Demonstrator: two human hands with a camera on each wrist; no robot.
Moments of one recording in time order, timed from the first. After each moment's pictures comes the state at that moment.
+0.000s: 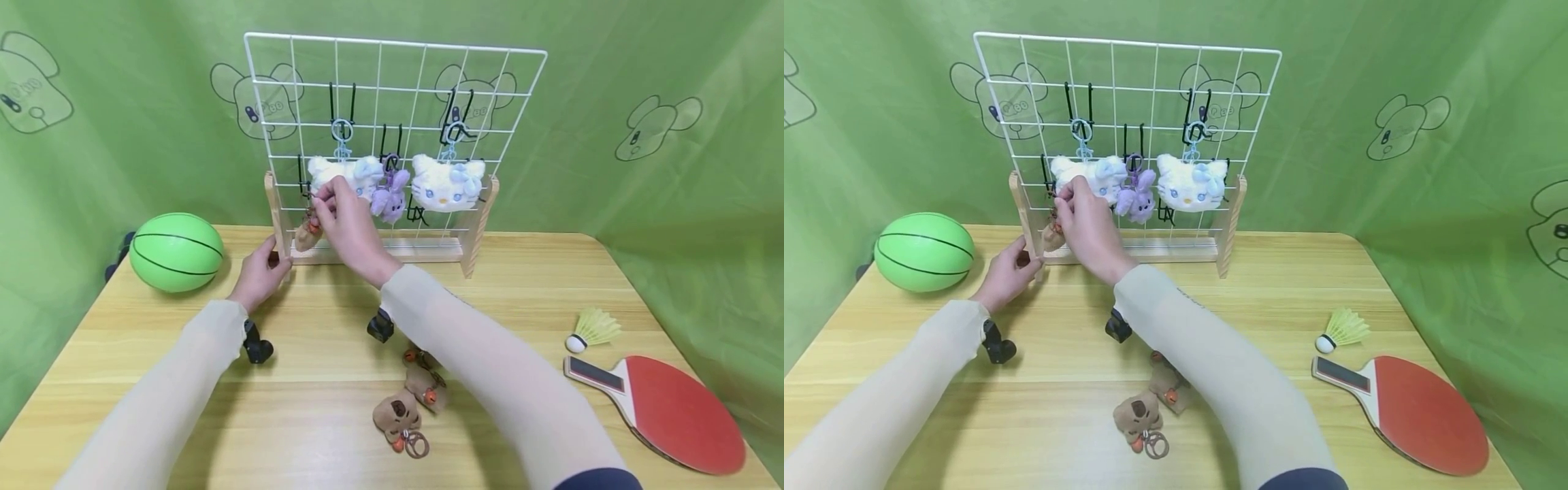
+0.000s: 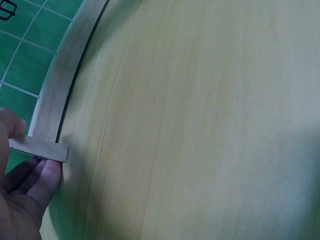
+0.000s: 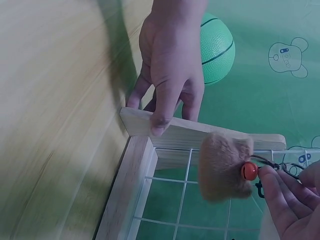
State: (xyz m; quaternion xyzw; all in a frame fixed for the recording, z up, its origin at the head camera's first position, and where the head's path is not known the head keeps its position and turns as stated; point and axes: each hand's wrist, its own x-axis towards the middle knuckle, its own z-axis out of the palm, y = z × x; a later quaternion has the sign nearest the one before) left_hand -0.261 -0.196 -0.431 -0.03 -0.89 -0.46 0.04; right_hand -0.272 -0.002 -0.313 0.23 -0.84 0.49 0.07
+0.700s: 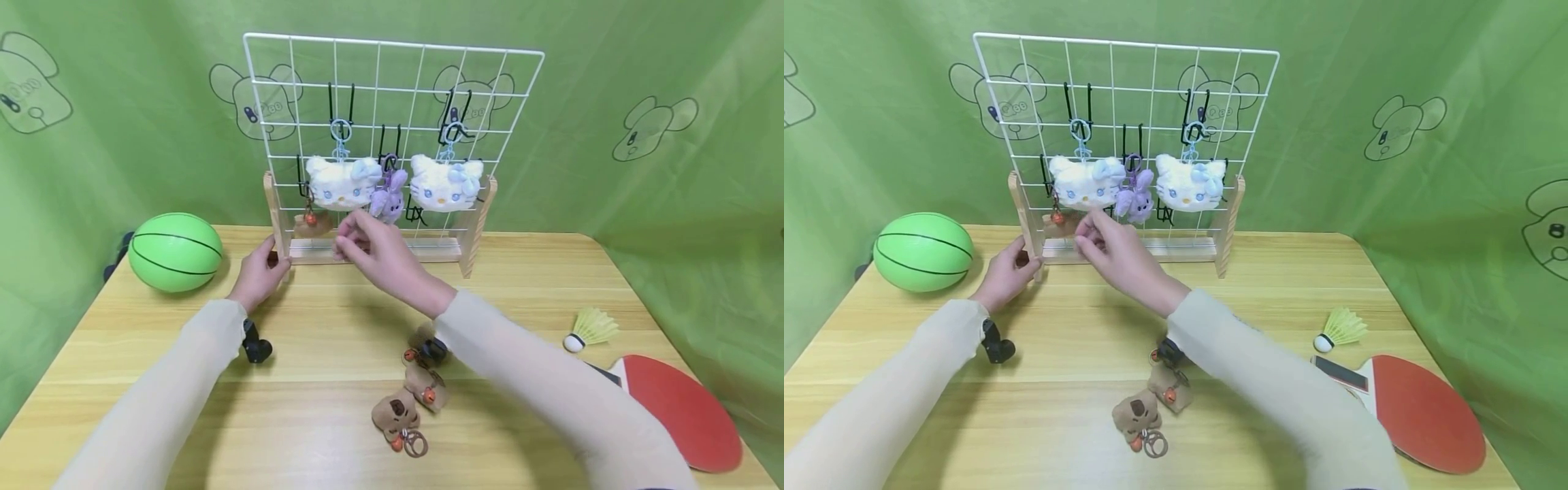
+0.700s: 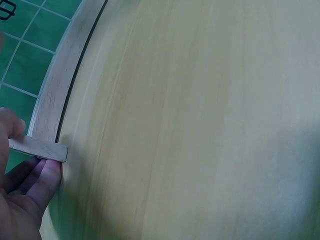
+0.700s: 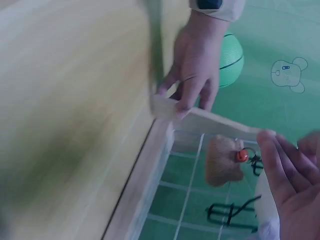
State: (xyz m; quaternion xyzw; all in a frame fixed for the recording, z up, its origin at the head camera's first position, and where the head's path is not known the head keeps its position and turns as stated) left_hand -0.262 -0.196 -0.431 -0.02 -0.89 -0.46 0.03; right_hand -0.240 0.059 -0.321 0.34 -0.82 0.46 0.02
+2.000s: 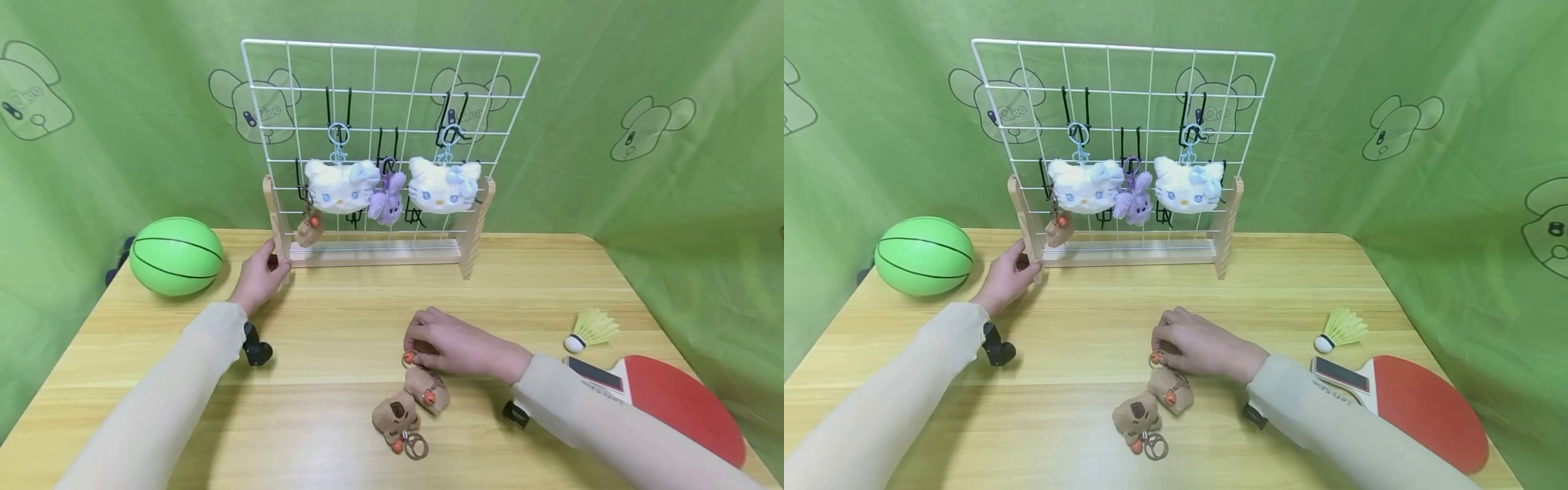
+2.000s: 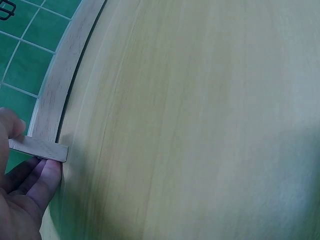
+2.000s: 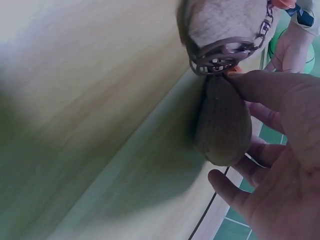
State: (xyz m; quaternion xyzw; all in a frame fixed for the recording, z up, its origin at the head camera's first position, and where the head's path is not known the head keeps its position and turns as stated) left_hand -0.260 -0.194 -0.431 -0.02 -0.89 -0.46 0.04; right_hand -0.193 0.180 -0.398 0.42 -0.89 0.13 -0.11
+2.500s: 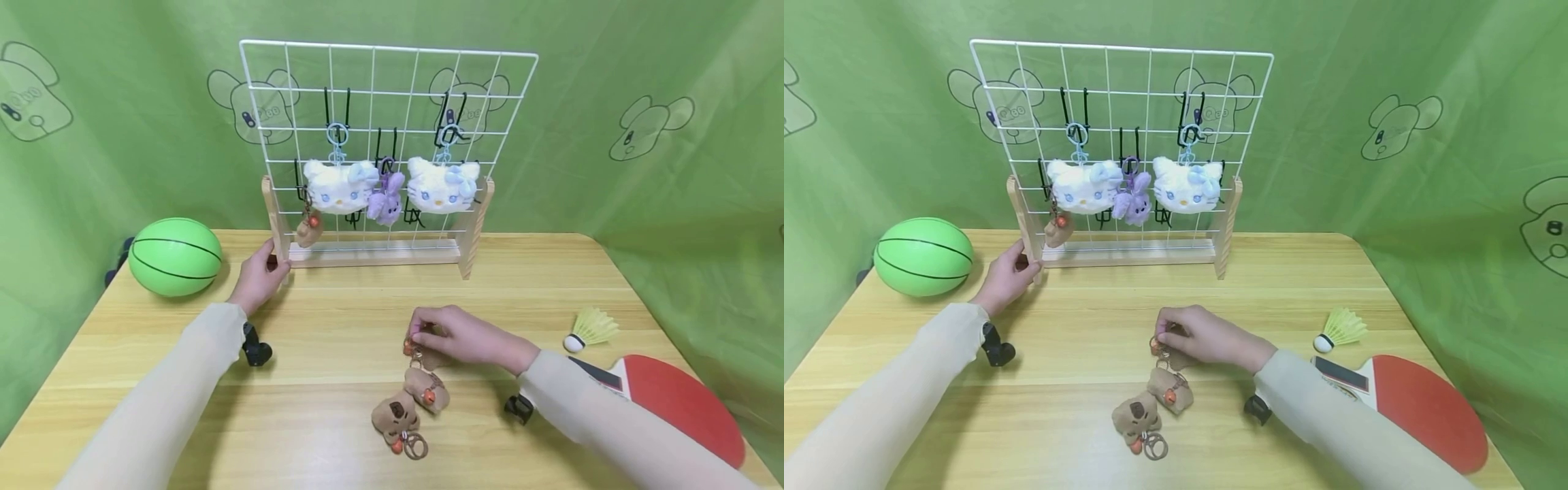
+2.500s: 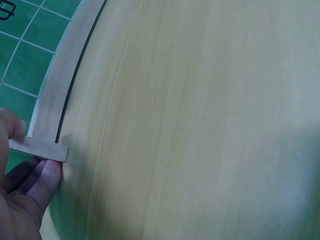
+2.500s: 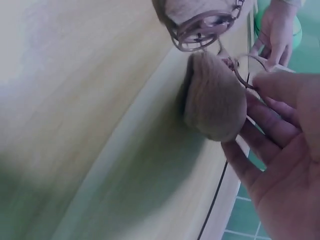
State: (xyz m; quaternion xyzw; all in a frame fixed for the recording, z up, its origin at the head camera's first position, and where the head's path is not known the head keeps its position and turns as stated) left_hand -0.260 -0.194 -0.431 -0.02 -0.89 -0.46 0.04; right_hand -0.205 0.190 -0.396 0.38 -0.85 0.31 -0.18
